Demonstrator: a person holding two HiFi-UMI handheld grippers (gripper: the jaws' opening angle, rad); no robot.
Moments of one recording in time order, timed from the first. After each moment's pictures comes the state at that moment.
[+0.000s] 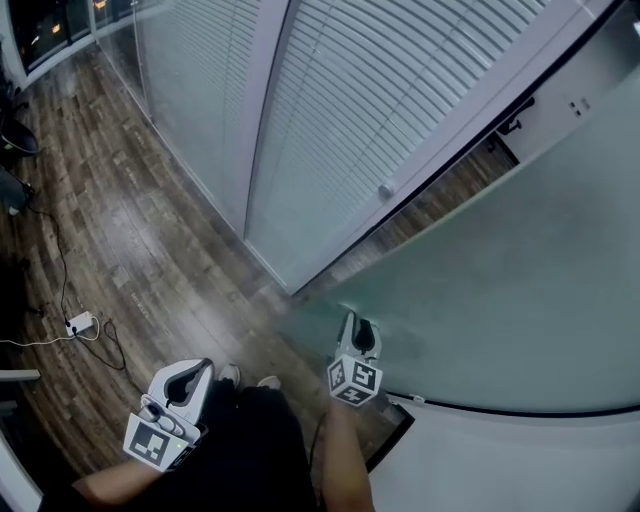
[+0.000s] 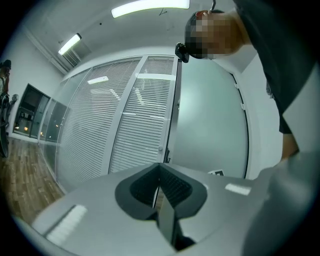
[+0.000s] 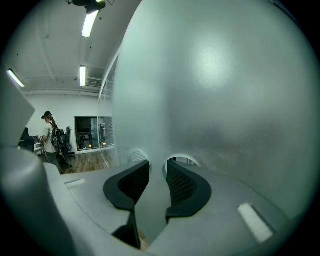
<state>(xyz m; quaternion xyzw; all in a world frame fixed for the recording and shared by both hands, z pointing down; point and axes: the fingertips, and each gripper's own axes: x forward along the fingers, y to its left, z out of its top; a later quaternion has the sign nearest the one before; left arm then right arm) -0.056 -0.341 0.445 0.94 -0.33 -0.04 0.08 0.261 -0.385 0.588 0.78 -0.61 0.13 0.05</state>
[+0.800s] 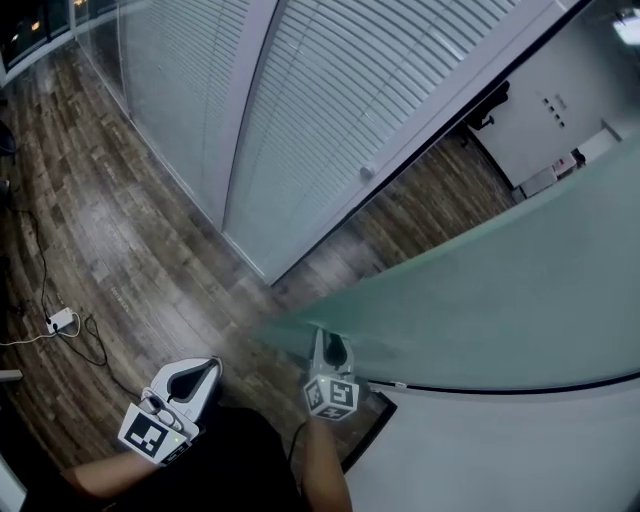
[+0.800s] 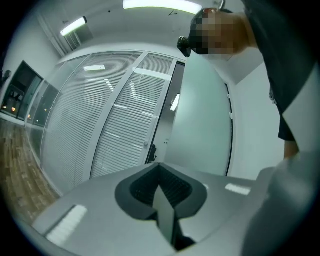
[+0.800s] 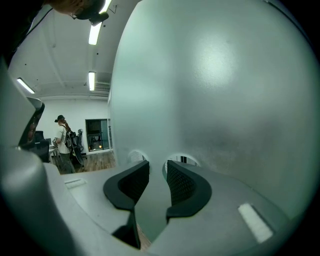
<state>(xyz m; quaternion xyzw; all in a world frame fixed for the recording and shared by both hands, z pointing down) -0.060 -0.294 0.430 0.96 -0.25 -0.04 0.14 0.193 -0.306 0.551 0.75 -0.65 0.13 0.05</state>
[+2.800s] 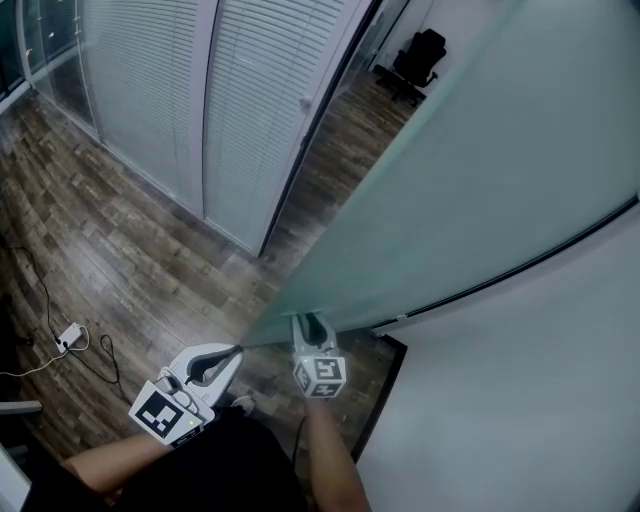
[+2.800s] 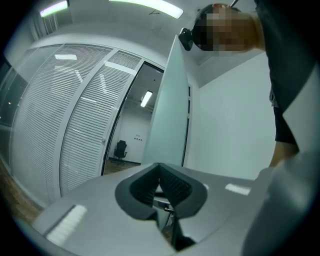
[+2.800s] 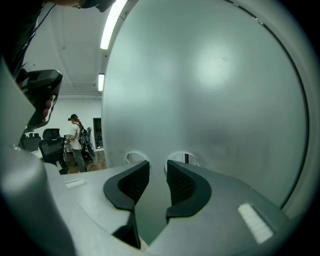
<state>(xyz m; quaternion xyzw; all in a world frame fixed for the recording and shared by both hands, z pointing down) -0.089 -0.112 0.383 0.99 -0.08 -0.04 0.11 0.087 -0.138 0.547 0.74 -0.66 0.12 0.06</state>
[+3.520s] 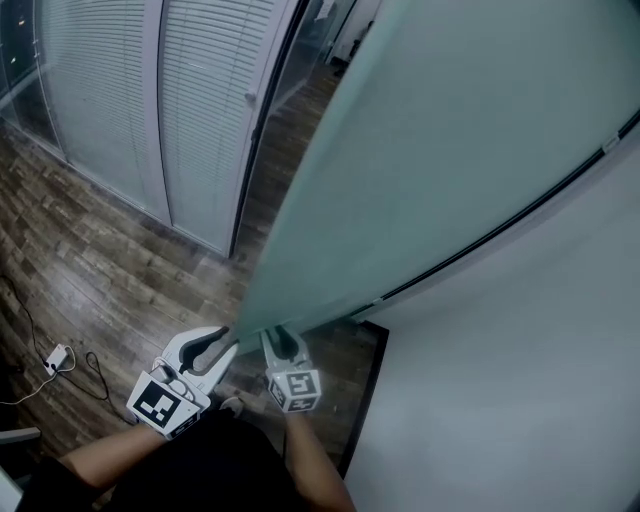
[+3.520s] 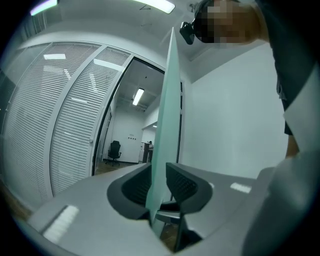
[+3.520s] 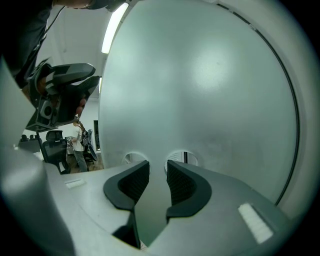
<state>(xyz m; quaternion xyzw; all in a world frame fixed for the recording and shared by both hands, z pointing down) -0.045 -0.091 0.380 1.00 -0.04 -0.02 0.07 0.062 -0.082 0.546 0.74 -0.66 0.12 0.05</state>
